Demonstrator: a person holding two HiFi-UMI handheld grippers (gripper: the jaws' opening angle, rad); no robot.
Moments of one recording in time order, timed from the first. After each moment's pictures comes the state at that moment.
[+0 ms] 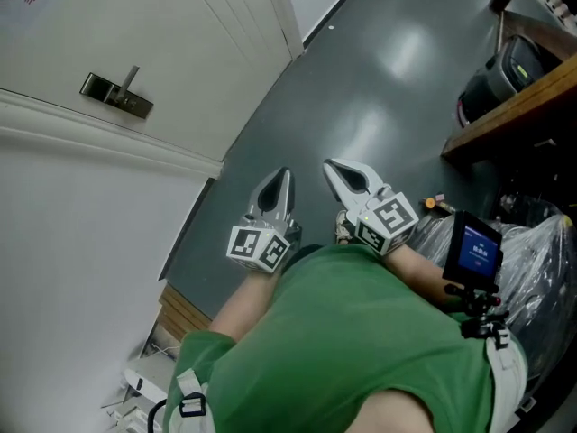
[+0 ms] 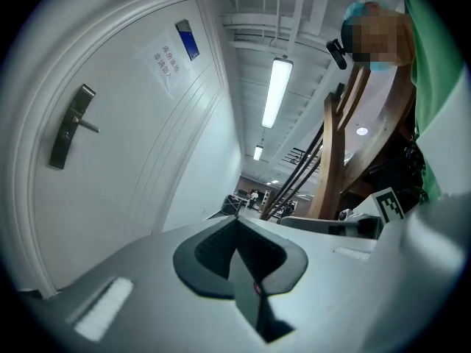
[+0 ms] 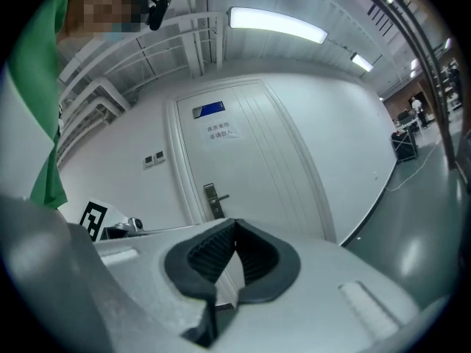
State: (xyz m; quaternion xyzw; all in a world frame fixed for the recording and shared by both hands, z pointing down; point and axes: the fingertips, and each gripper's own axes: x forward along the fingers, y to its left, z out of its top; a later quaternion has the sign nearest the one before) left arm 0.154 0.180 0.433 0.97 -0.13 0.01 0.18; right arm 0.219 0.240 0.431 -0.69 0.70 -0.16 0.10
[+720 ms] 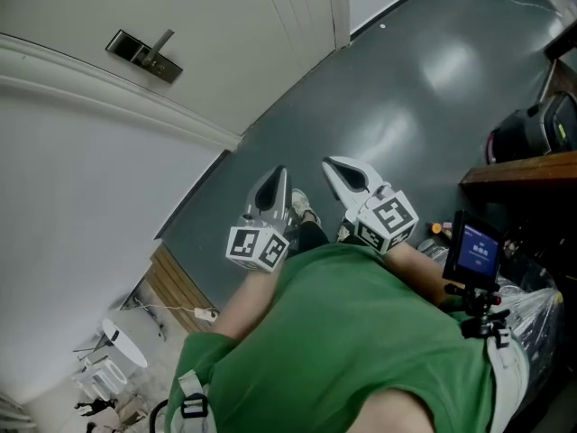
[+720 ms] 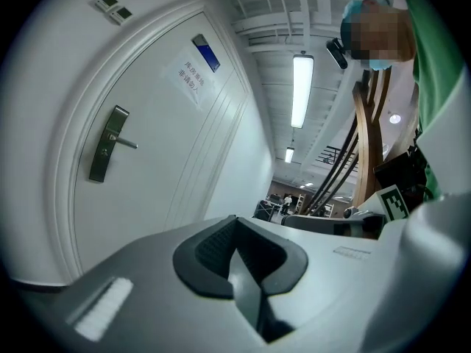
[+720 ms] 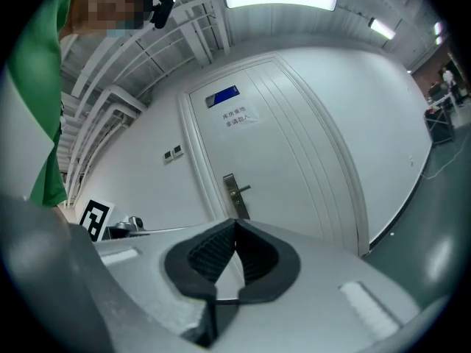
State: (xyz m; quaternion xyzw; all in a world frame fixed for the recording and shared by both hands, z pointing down) left arm 0.116 0.114 0.436 0.95 -0.27 0.01 0.18; right arm 0.196 0.160 0.434 -0.59 0.78 -0.17 0.08
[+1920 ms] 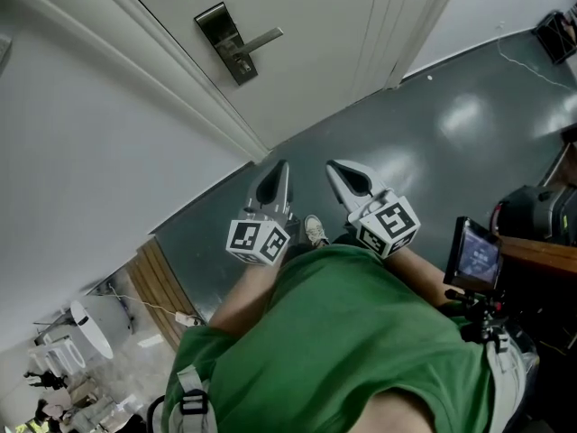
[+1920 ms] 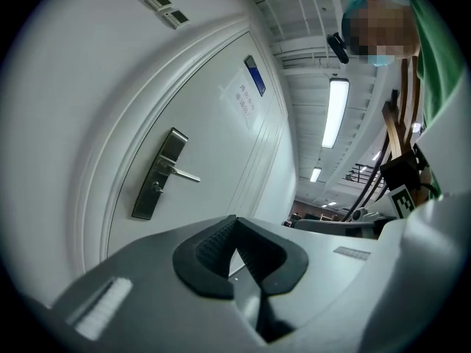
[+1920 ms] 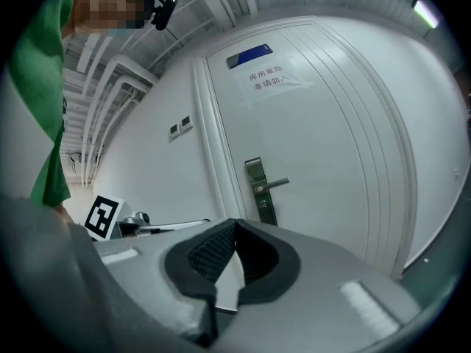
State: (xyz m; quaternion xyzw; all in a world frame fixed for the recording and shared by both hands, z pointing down) left arm -0.018 -0.122 0.434 0.92 -0.35 -0.05 0.19; right arm 0.066 -0.076 0.425 -0.53 0.84 -0.14 0.02
